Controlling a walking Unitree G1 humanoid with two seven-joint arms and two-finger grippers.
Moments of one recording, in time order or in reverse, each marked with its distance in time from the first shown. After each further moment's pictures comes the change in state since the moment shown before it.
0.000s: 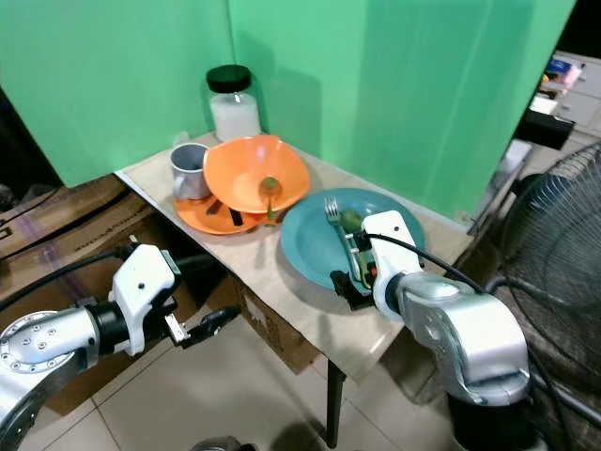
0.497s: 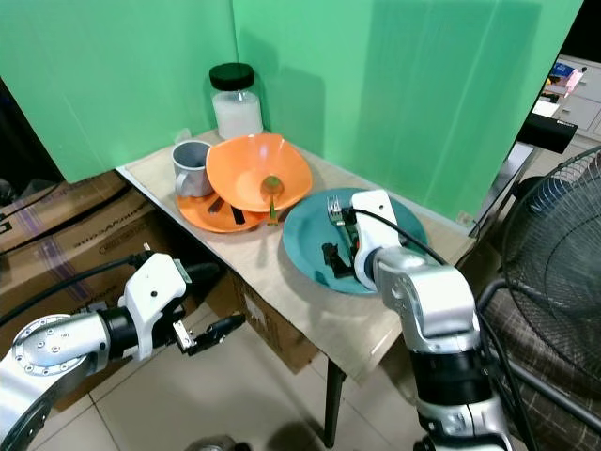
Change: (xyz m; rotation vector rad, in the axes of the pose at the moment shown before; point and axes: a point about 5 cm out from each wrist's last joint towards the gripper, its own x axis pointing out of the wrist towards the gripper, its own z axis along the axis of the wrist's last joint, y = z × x) left arm 0.006 -0.003 -0.005 0.013 0.020 -0.015; right arm 0.035 0.001 0.021 0.041 -0.069 -0.060
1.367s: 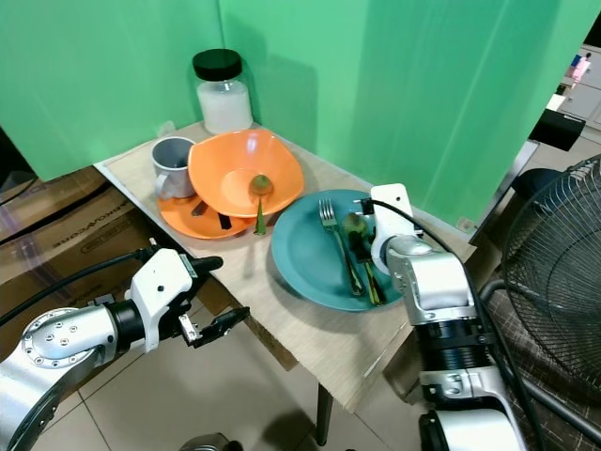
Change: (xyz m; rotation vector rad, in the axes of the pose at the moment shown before) left arm 0.007 0.003 0.002 0.026 -0.014 0.005; right arm 0.025 -0.036 -0.001 -0.005 0.007 -0.147
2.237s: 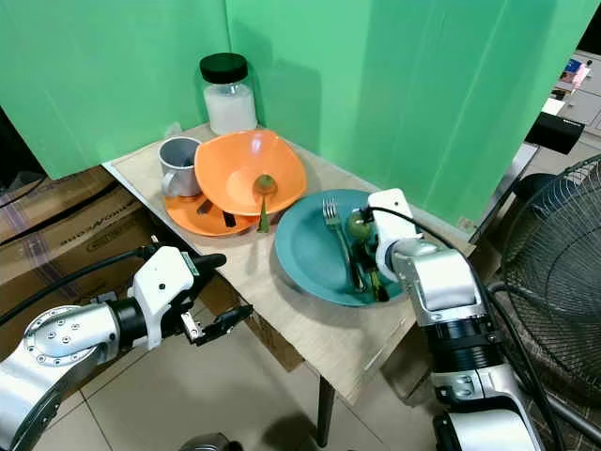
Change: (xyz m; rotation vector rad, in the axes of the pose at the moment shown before) left arm 0.002 0.000 0.003 0.003 -0.022 -0.009; right arm -0.005 0.002 -0.006 -0.096 0.092 0.053
